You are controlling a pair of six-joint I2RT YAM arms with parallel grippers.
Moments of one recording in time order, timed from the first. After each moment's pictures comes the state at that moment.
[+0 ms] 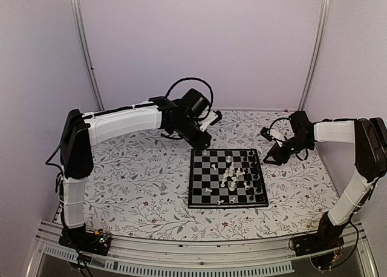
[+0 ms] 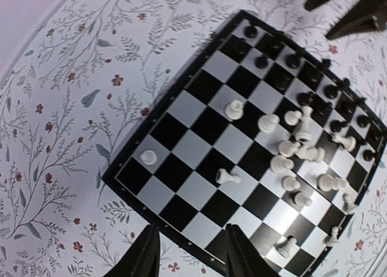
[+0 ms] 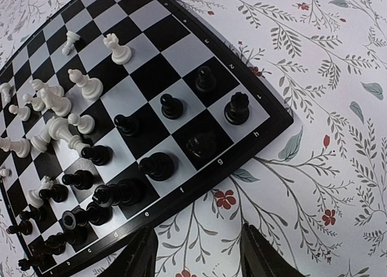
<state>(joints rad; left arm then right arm) -0.87 2.10 1.86 -0.72 -0.05 0.05 0.16 1.67 0.99 -0.44 -0.51 -0.64</state>
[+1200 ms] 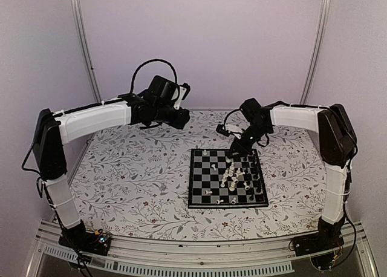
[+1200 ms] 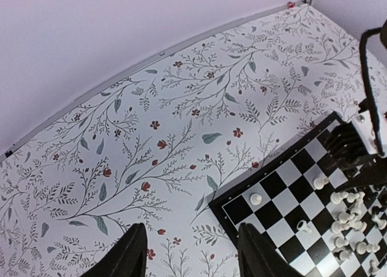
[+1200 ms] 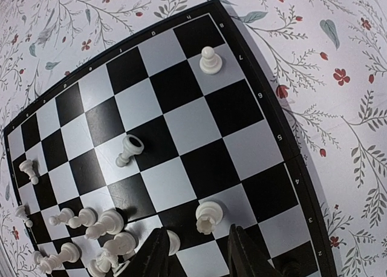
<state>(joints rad) -0.75 1.85 1.59 -0.41 -0.22 -0.06 0.51 2.03 1.55 -0.70 -0.43 -0.56</state>
